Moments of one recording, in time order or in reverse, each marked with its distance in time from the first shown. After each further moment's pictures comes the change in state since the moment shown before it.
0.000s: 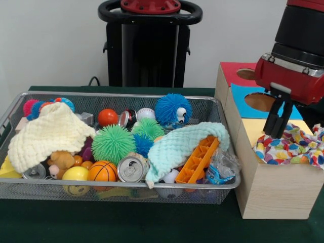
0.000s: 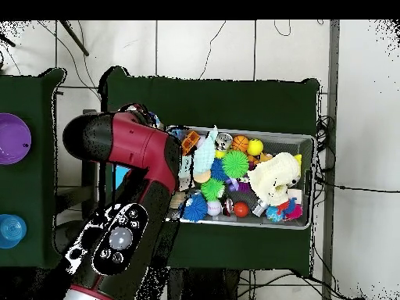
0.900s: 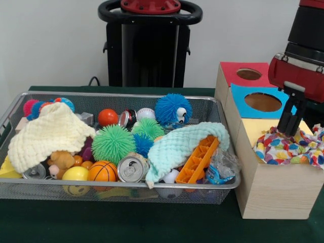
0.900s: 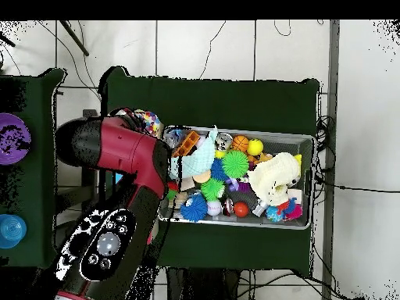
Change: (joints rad) arm 0.038 0.000 0.000 0.021 0.032 -0.008 0.000
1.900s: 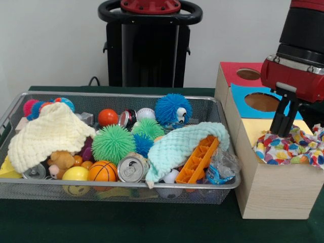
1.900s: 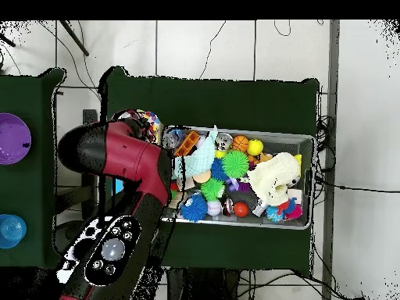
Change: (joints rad) arm 0.003 -0.019 0.017 0.063 0.009 -0.106 0.000
